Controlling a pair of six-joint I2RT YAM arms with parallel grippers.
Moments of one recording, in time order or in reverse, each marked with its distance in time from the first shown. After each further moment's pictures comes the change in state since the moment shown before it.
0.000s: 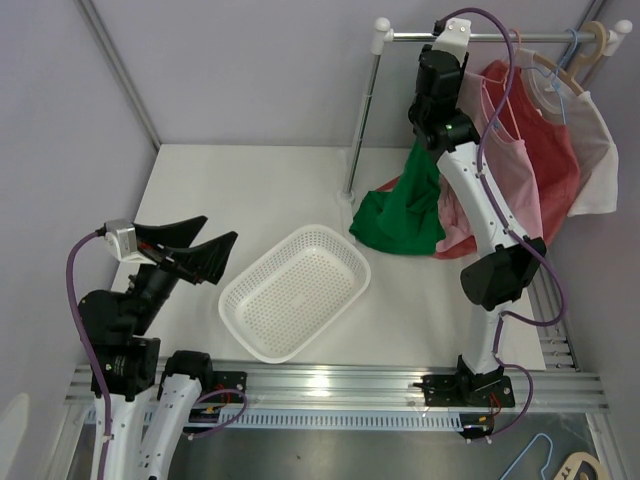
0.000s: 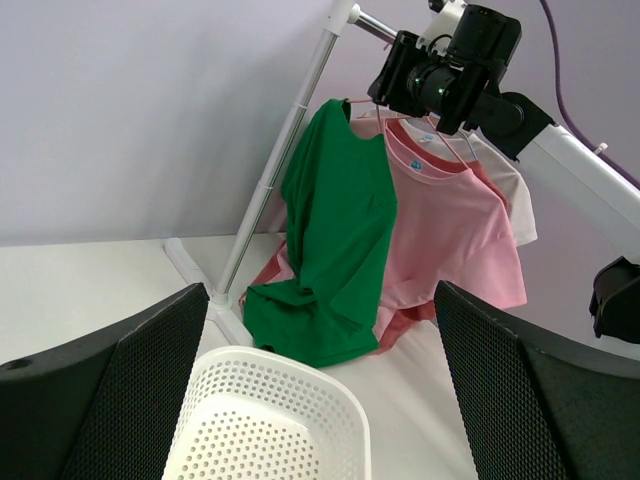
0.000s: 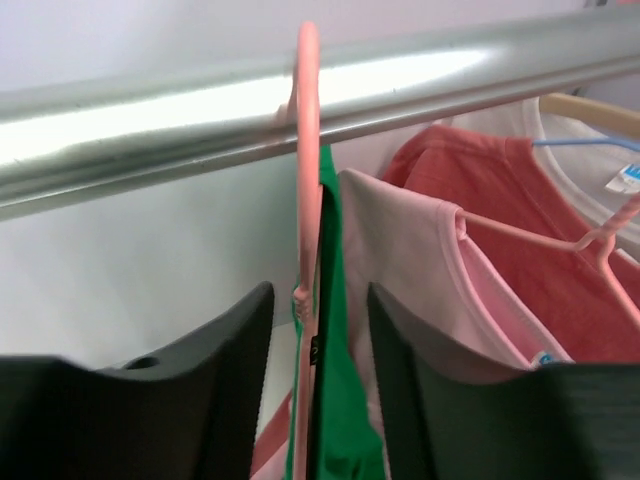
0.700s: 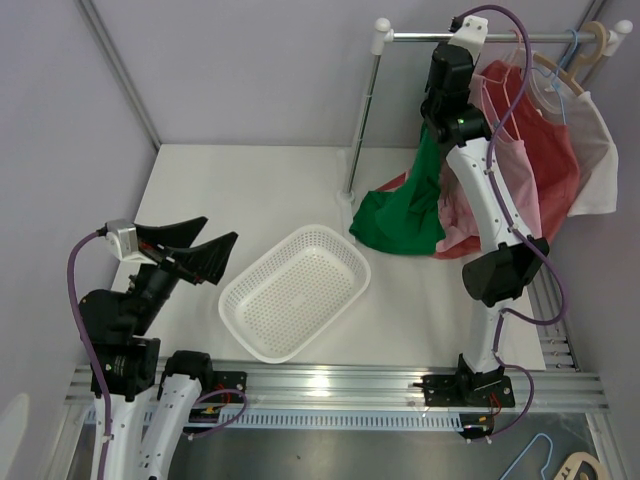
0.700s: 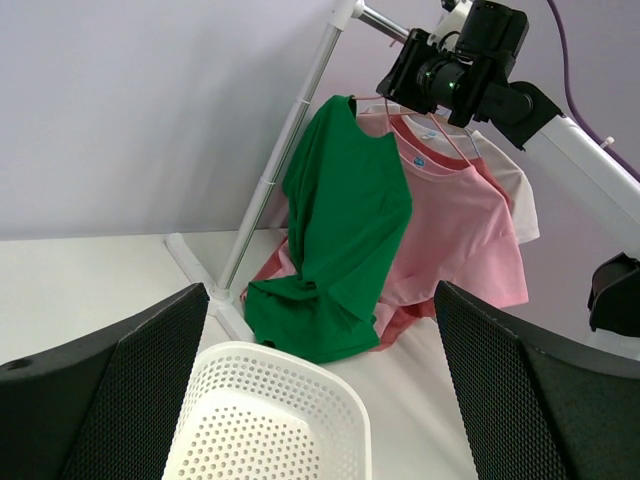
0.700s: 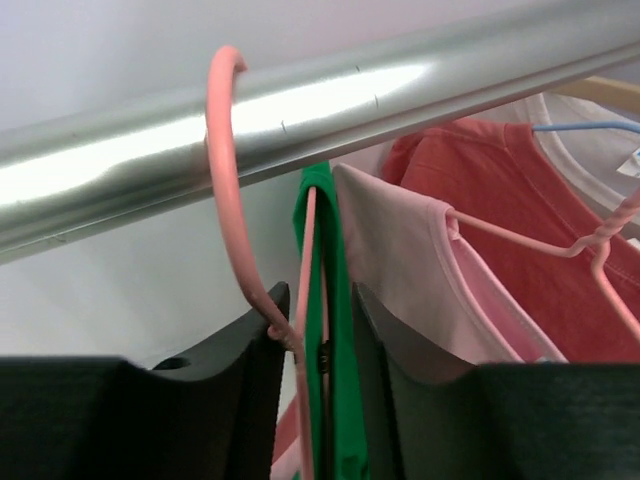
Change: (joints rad) left arm 0.000 -0.001 0.000 -0.012 0.000 0.003; right arm -0.055 0.023 0.074 -0.101 -0.053 0.103
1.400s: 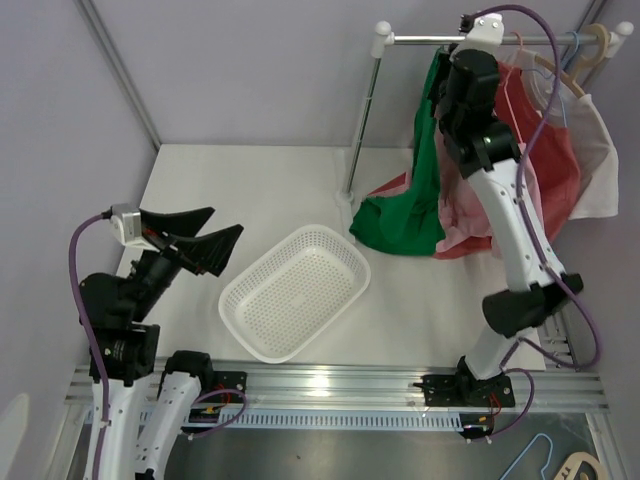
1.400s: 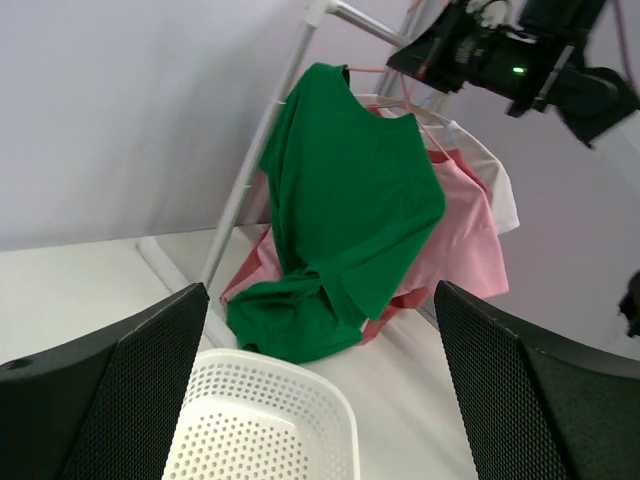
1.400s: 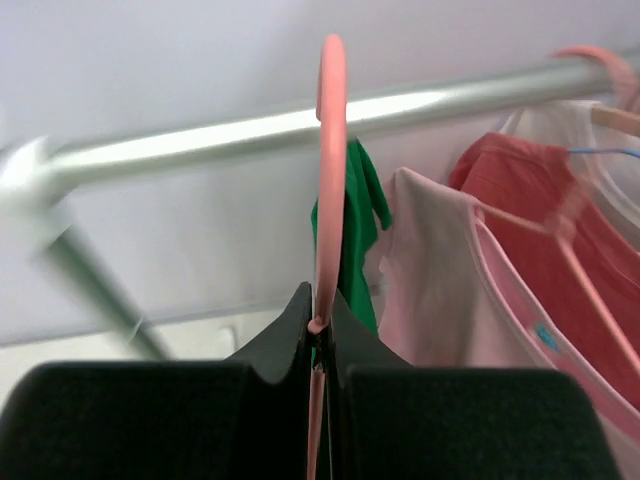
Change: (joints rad) left arm -0.001 0.078 0.039 0.037 0.063 -0.010; right arm 0.046 -0.218 -0.113 -0.064 -0.171 0.028
